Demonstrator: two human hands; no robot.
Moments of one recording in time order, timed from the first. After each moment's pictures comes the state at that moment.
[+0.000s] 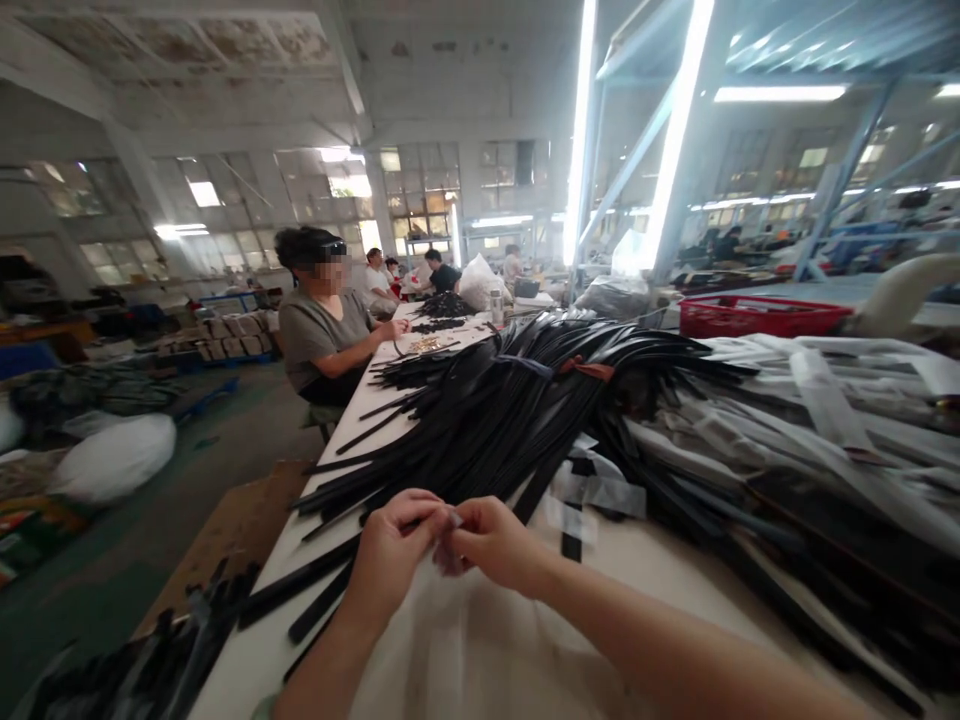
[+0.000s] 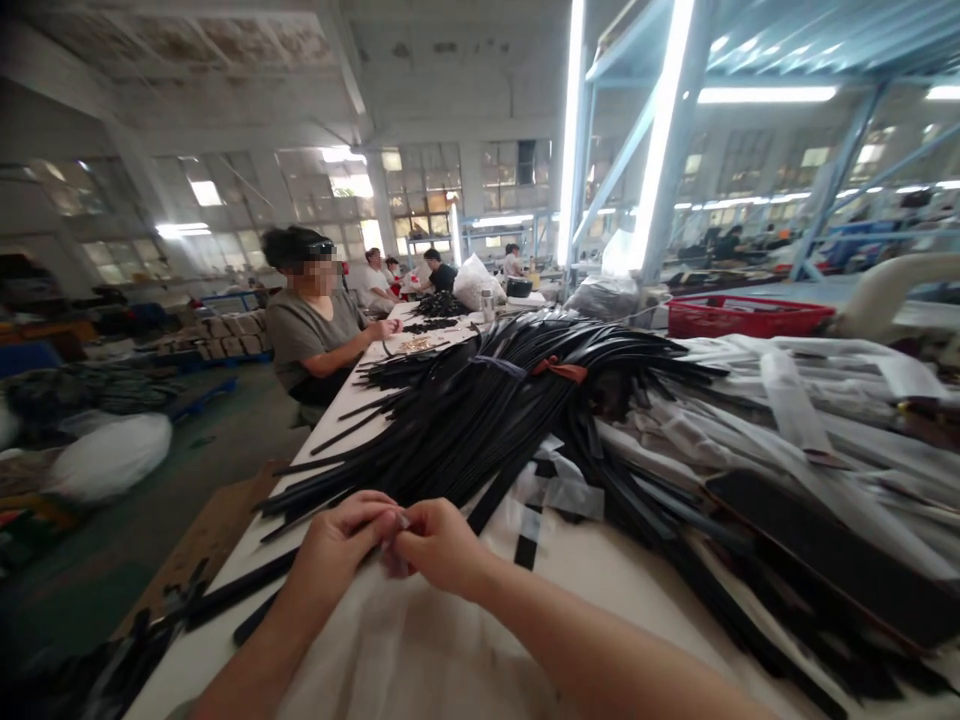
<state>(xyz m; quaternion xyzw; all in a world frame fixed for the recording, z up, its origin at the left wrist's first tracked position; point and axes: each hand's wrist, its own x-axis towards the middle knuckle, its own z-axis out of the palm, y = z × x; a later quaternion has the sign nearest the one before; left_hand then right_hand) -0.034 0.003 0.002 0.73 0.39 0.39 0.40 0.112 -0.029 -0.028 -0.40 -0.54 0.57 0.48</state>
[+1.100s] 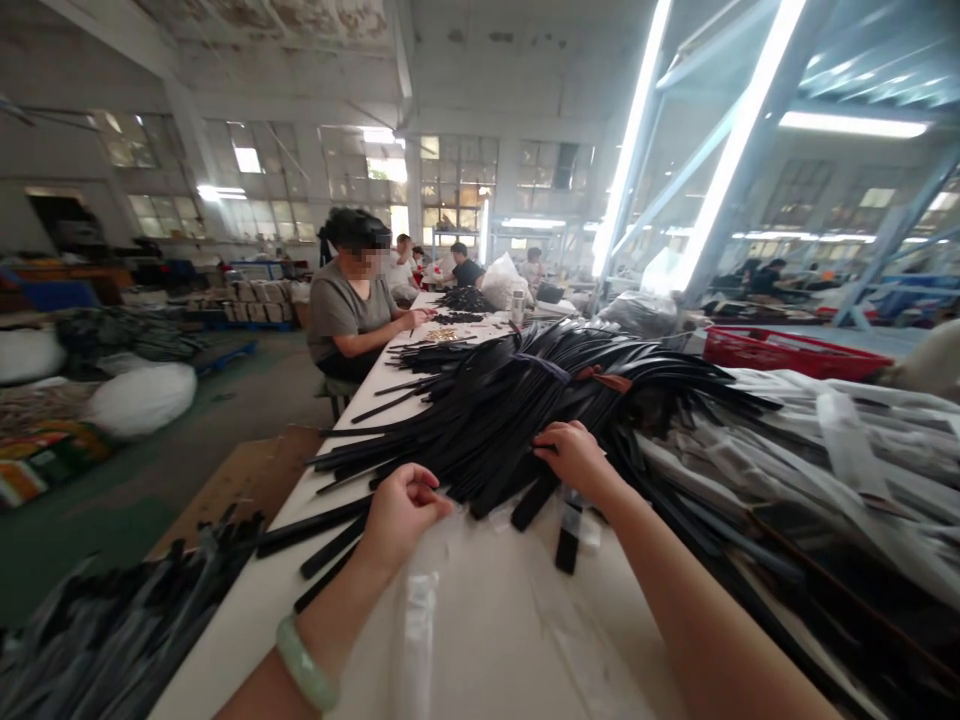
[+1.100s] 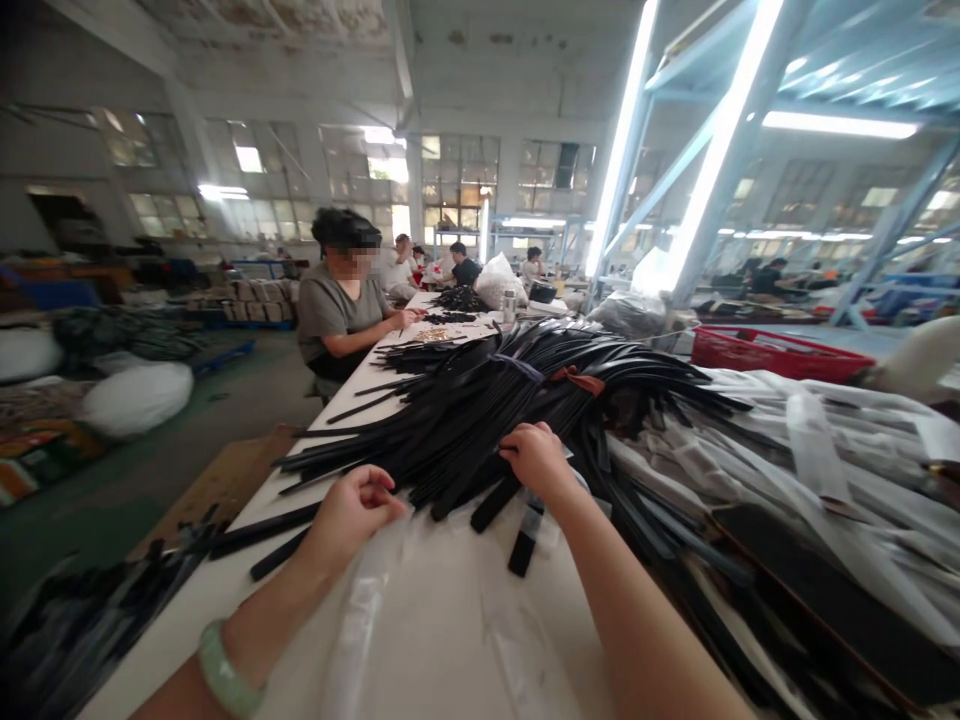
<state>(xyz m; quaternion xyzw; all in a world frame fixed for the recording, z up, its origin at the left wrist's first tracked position) -0.034 0.002 -0.022 0.60 0.46 0.44 0.48 0.258 0.017 -0.024 -0.64 -0.74 -0.04 0.23</state>
